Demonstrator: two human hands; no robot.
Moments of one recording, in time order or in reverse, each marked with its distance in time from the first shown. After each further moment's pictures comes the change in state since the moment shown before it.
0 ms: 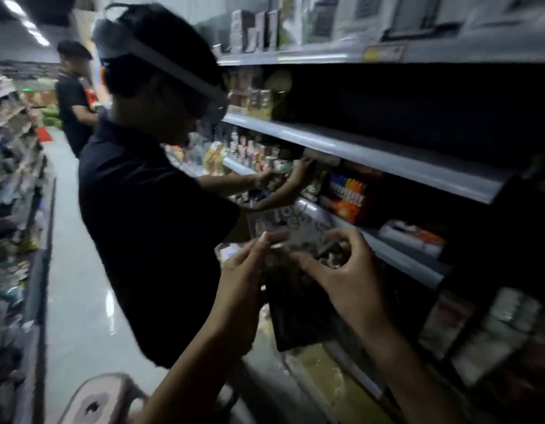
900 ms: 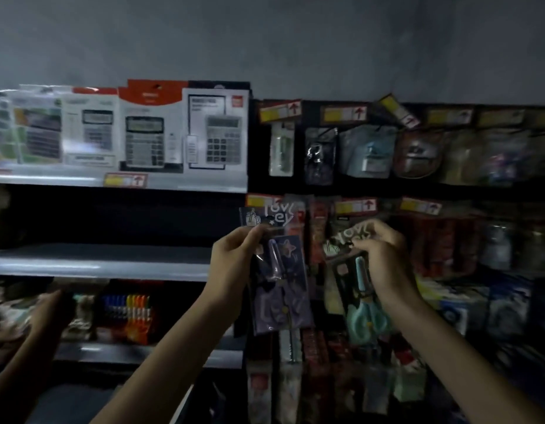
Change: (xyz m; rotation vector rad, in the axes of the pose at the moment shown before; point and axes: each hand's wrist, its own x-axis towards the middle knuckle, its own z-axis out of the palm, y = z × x) left_hand 0.060 0.067 0.274 -0.021 -0.848 0.173; right_hand -0.011 -0.088 -0.293 -0.240 0.942 -0.035
